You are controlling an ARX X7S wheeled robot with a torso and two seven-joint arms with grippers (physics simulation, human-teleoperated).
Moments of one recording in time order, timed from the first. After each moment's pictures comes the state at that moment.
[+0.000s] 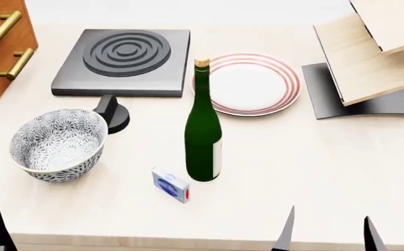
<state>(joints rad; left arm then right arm) 0.13 -0.18 -0.02 0.61 -0.12 -0.17 -0.26 -0.10 0.19 -0.02 -0.46 0.20 0.10 0.22</state>
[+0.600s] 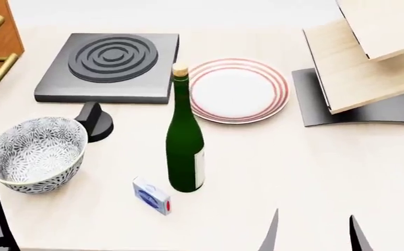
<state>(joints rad) 0.13 -0.19 0.00 0.59 -0.13 -0.15 -0.28 -0.11 0.21 -0.08 -0.45 0.13 0.05 0.24</state>
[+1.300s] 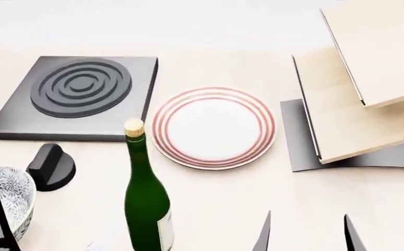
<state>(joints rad) 0.13 -0.21 0.02 0.58 -0.14 -0.14 -0.30 -0.12 0.23 -0.13 -0.44 0.05 0.02 0.27</state>
